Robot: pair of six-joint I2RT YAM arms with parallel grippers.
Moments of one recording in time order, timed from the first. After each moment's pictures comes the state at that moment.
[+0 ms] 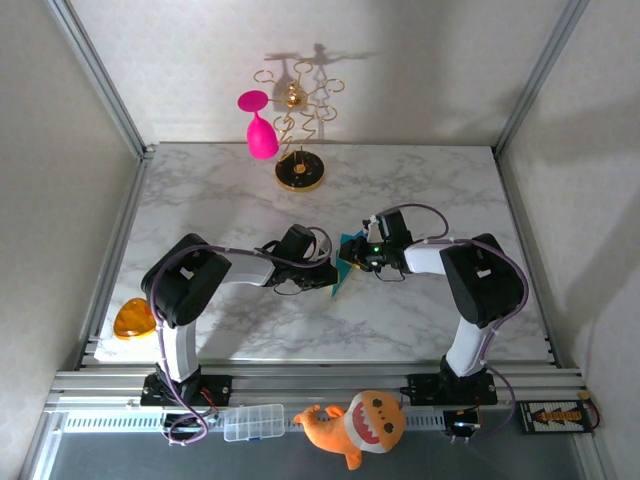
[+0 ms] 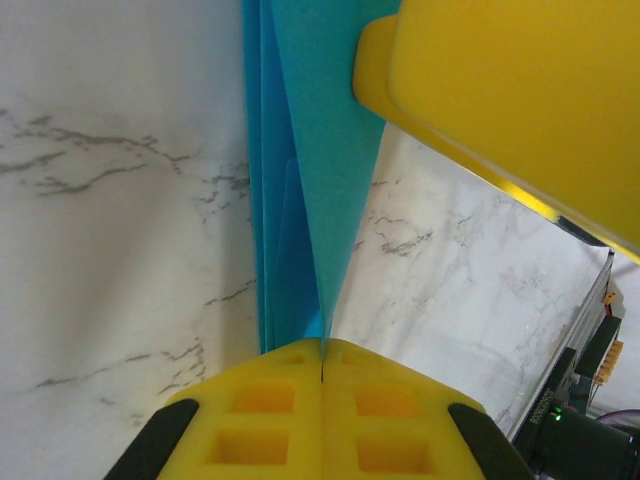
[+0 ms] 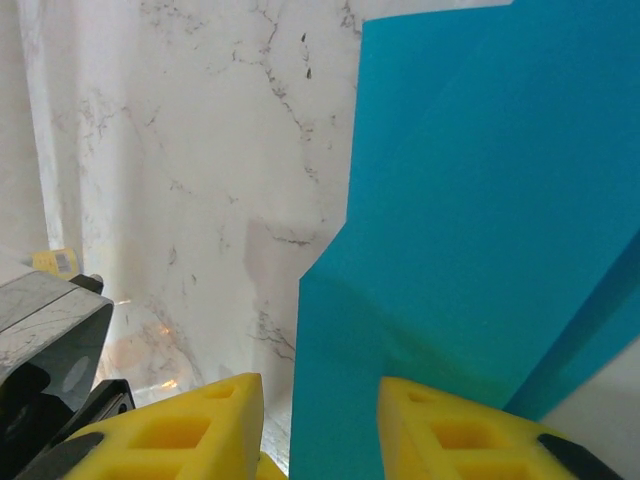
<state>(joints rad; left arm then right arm) -0.66 1.91 0.93 0.12 0.54 -0.82 0.43 1.81 0.83 0.12 -0.59 0.72</state>
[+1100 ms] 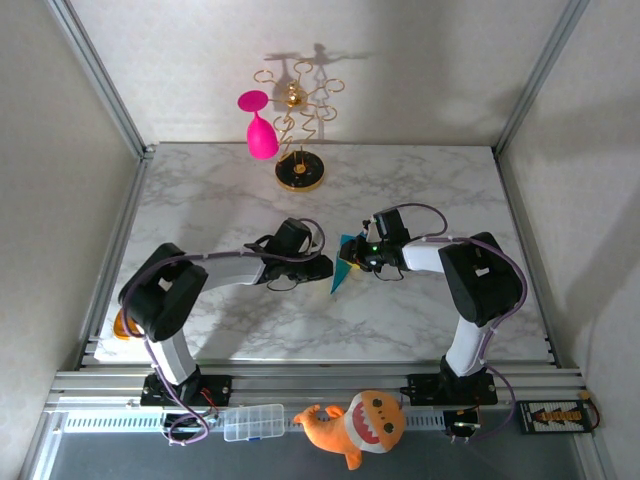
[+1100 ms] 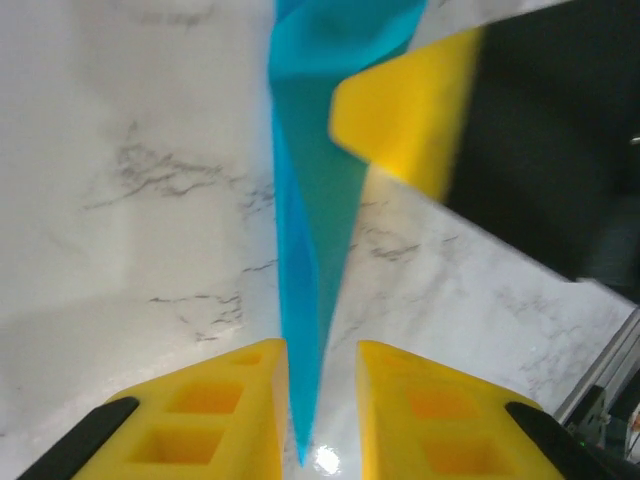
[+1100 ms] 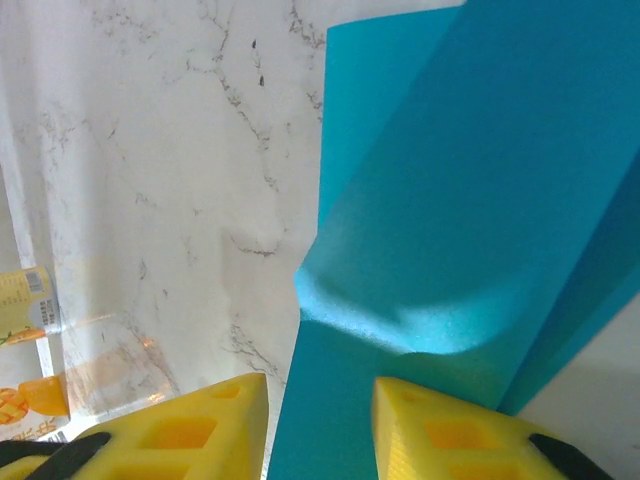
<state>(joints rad) -0.66 1.75 0.93 -0.03 0.38 -0.79 0.44 1.82 0.86 0.05 -0.54 0.74</state>
